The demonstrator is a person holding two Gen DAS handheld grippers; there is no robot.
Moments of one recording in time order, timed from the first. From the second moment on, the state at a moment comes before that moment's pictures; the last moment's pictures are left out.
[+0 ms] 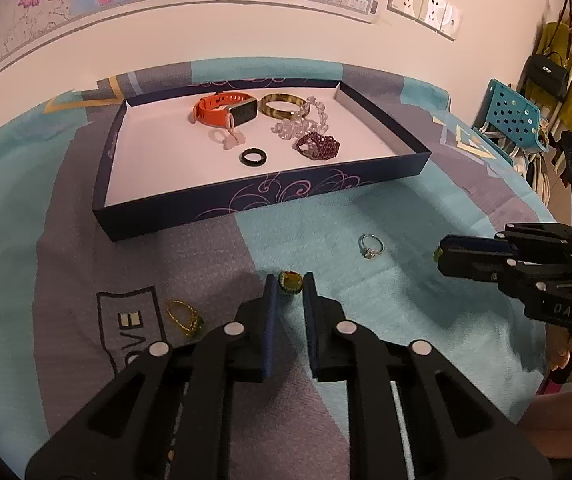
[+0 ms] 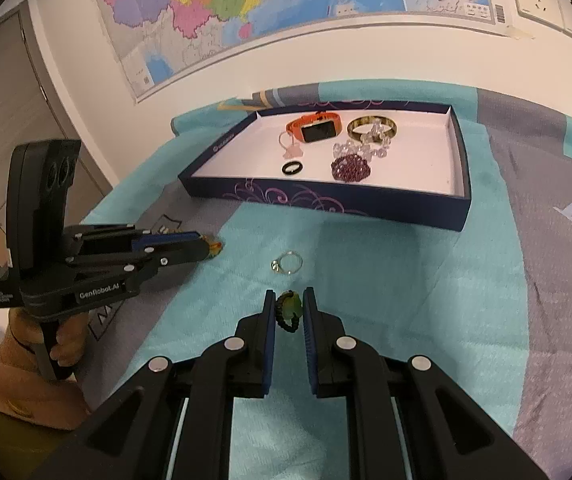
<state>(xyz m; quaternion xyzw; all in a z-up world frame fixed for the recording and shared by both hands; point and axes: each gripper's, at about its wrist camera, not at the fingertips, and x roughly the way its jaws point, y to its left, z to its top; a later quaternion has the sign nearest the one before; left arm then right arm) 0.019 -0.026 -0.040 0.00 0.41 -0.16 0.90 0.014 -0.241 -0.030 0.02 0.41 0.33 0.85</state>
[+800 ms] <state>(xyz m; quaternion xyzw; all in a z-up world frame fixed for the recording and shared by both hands) 0.024 -0.032 -0.049 0.02 0.43 -0.15 0.89 0.018 -0.242 -0.034 0.02 0.41 0.33 0.85</state>
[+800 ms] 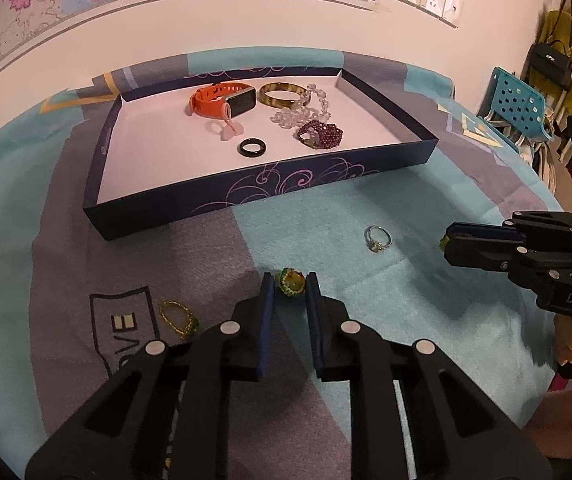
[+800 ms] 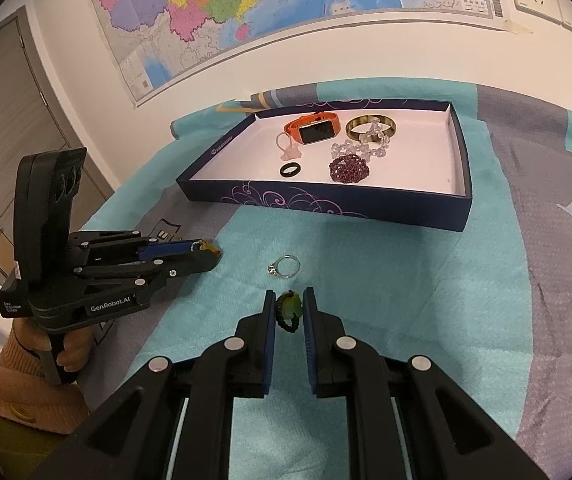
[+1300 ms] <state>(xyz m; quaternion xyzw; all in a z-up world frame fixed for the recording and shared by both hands) 0.021 -0.031 -0.026 0.01 0.40 -0.16 0.90 0.027 -0.237 -0.021 0.02 0.39 0.34 0.86</state>
